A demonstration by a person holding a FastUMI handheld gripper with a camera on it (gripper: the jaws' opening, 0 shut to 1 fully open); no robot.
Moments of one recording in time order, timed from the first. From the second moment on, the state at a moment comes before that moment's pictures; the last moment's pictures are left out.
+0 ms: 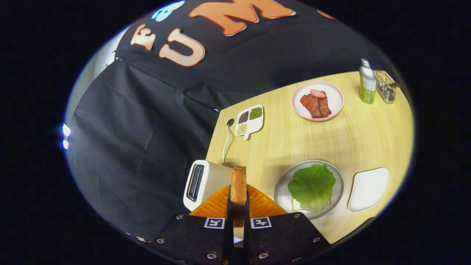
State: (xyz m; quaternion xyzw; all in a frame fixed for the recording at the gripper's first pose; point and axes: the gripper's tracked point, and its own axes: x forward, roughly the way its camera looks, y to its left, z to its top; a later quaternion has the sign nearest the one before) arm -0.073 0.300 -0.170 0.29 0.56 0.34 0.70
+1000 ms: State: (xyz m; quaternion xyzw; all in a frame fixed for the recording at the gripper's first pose) arm -0.104 0.248 -0.327 0.35 0.59 0.37 0.63
